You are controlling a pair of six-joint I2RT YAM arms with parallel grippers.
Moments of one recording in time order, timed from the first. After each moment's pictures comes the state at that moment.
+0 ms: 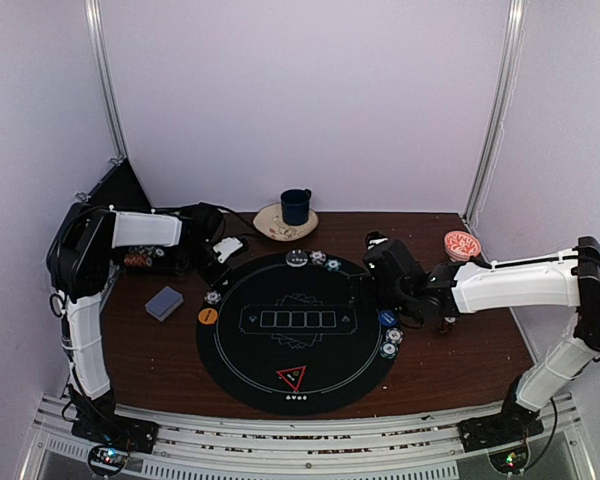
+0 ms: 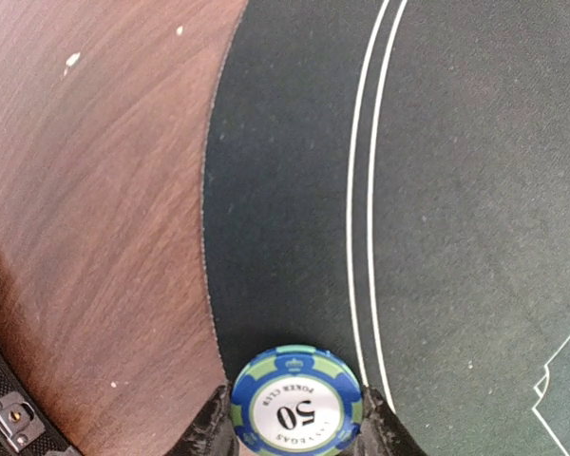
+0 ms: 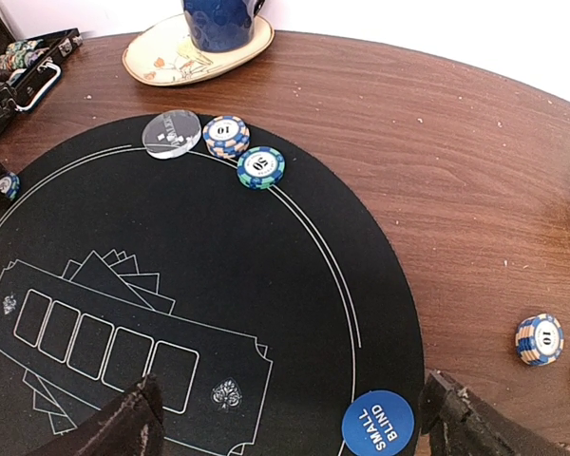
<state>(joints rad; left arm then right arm) -0.40 2.05 1.43 -0.54 0.07 0.39 0.88 1.55 0.94 -0.14 0.53 0.48</state>
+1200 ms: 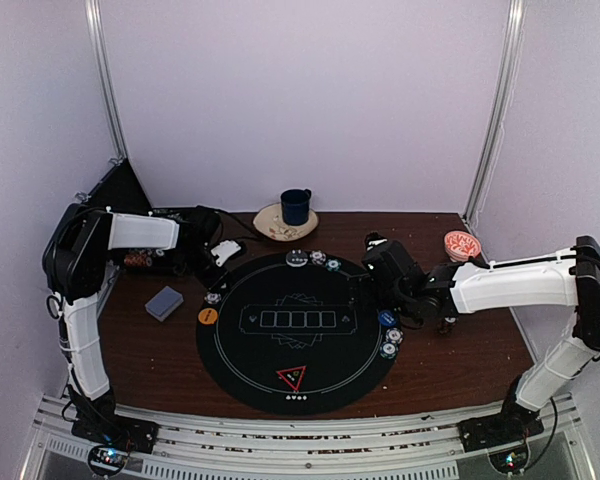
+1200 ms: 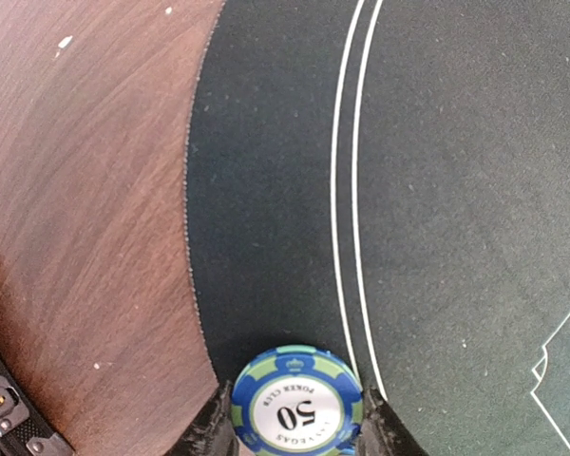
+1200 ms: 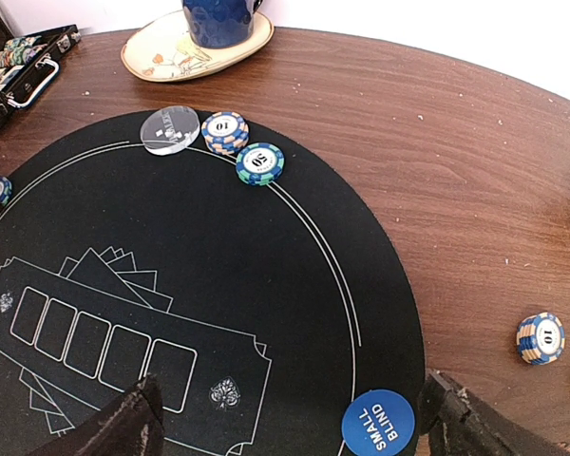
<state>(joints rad) -0.40 2.02 1.37 -0.52 0.08 0.39 0.88 1.56 0.94 -0.14 0.53 0.48</state>
